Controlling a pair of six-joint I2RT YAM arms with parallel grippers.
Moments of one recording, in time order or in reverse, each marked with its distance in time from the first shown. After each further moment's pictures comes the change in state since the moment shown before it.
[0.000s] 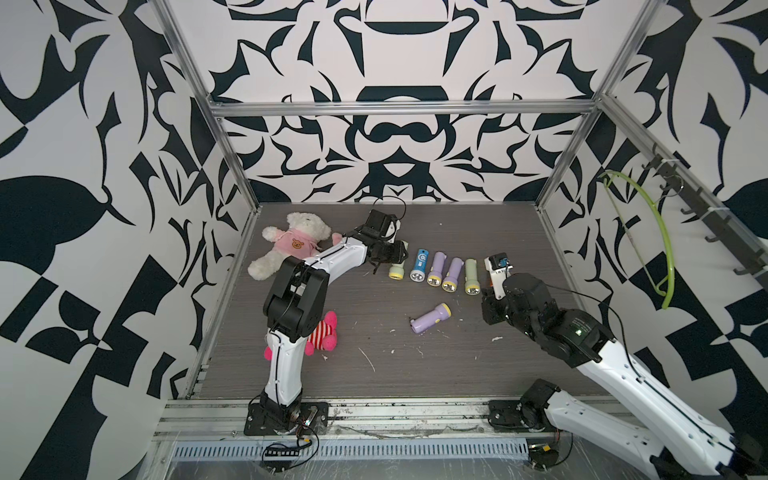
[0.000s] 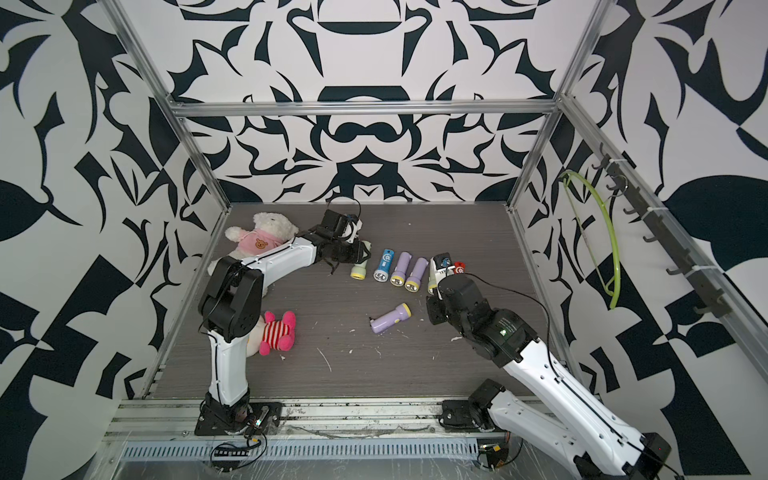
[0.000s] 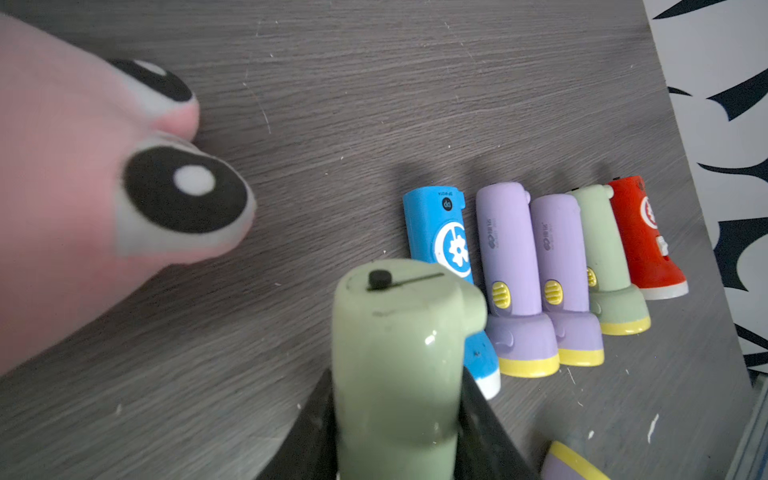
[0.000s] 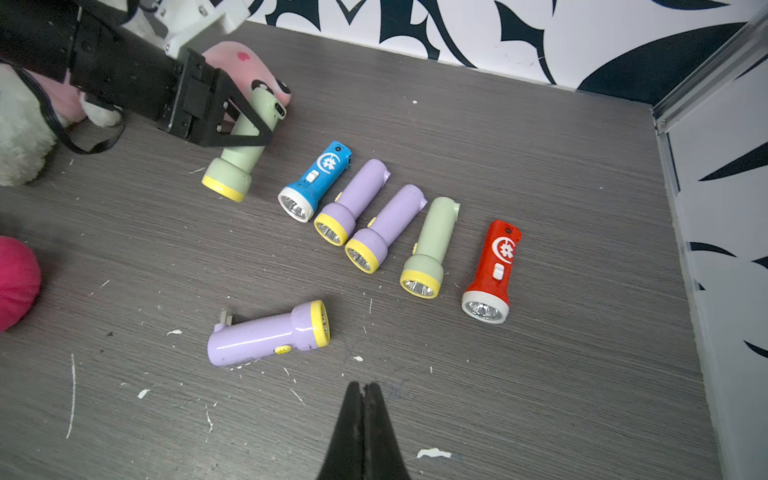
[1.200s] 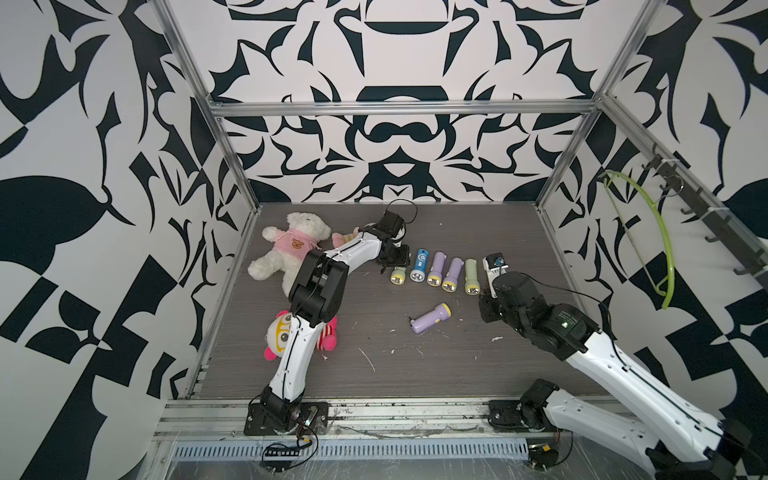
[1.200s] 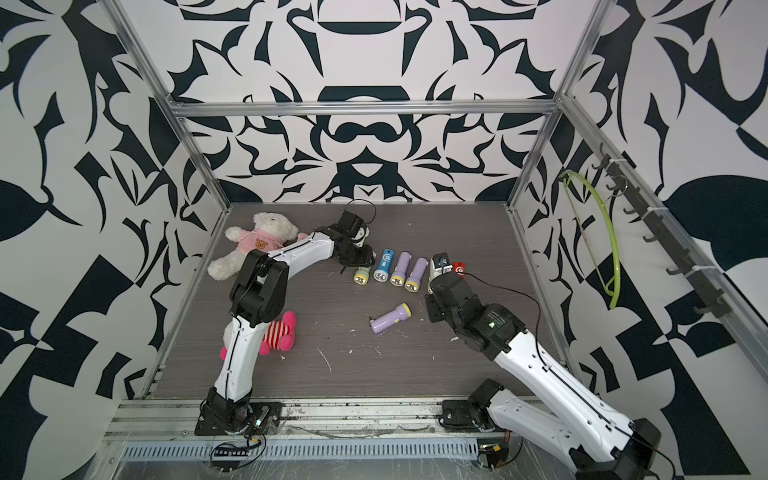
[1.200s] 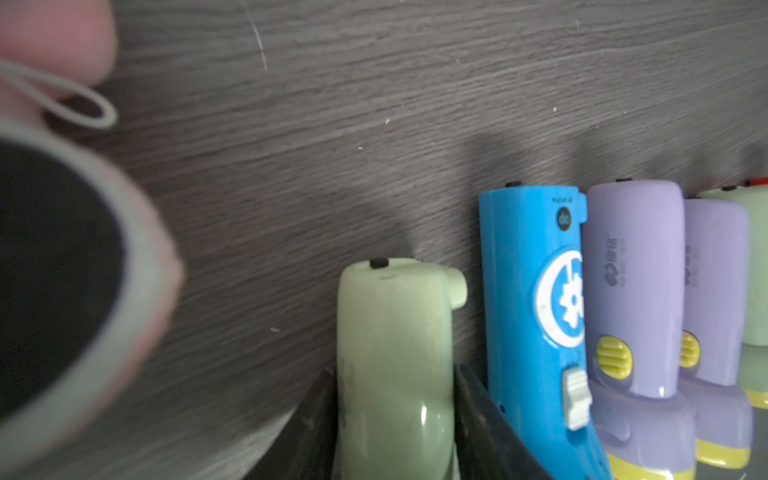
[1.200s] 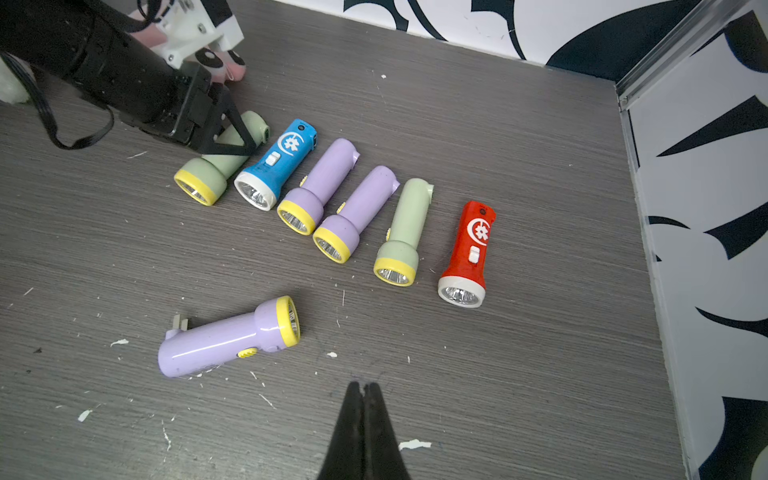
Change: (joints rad) left arm -0.019 0.222 0.247 -0.198 -0.065 -0.012; right arm 0.000 0.061 -0.014 -0.003 0.069 0.021
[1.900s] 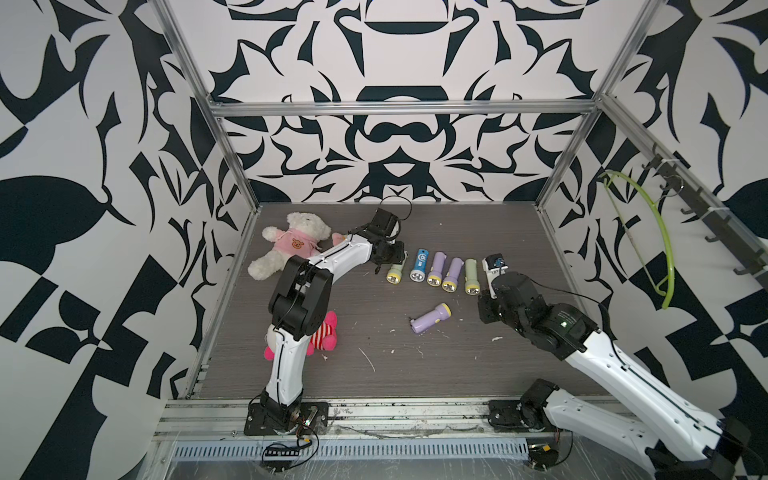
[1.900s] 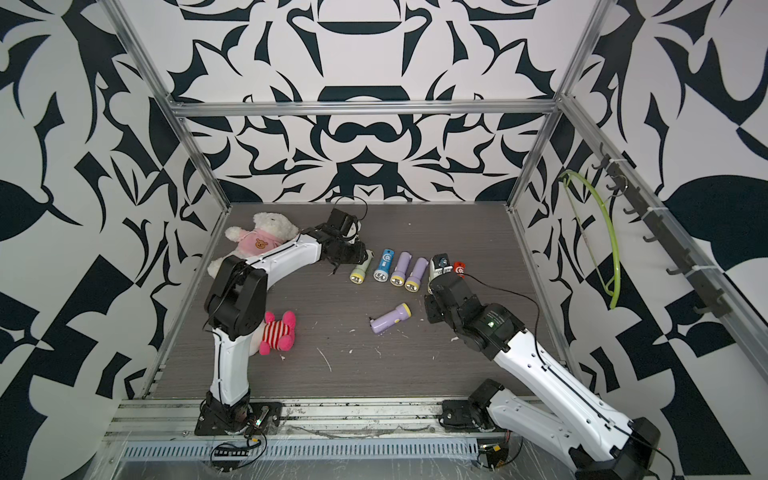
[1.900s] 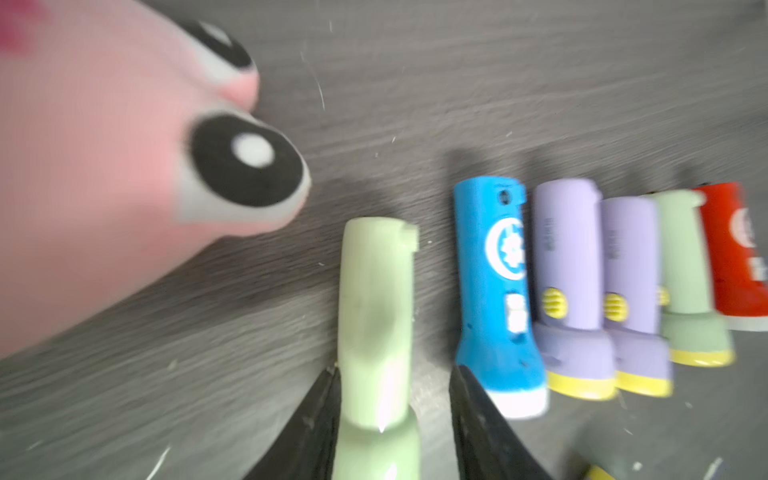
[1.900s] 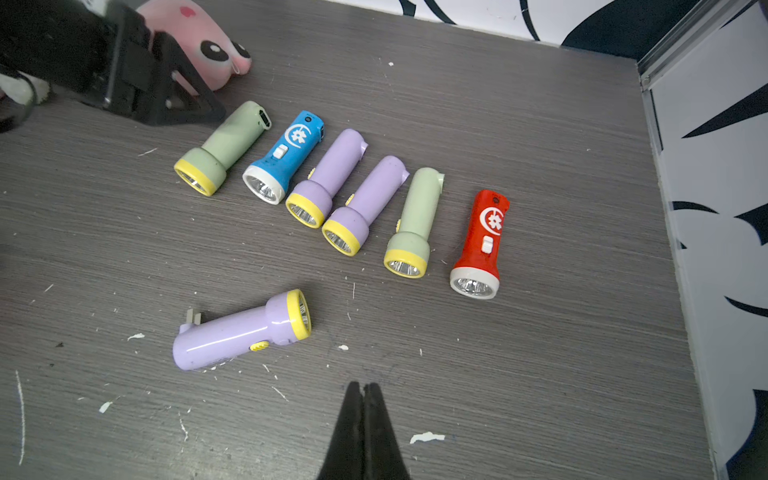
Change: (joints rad) left arm -0.003 -0.267 -0.221 0.101 -0.080 -0.014; right arm 0.000 0.003 -0.001 -0.013 -0.038 0.047
